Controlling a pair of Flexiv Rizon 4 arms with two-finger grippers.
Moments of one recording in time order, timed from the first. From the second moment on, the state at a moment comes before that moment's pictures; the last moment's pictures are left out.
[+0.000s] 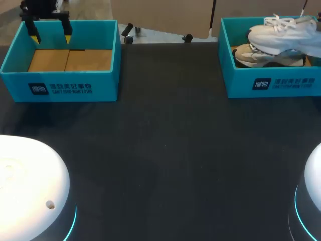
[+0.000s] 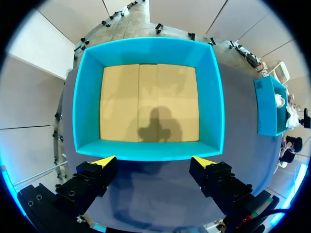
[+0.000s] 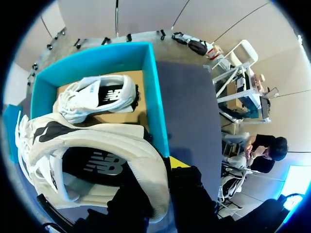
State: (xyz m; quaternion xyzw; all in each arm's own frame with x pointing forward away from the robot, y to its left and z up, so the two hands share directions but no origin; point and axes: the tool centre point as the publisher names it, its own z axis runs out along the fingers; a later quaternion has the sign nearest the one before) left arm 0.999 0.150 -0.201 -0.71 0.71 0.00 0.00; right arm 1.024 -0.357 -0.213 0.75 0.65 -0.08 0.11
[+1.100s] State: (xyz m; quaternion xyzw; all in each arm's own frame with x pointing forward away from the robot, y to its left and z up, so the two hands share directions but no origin) left arm 0.999 0.150 -0.201 -0.71 0.71 0.00 0.00; right arm 1.014 -0.343 -0.171 0.77 0.63 -0.09 0.12
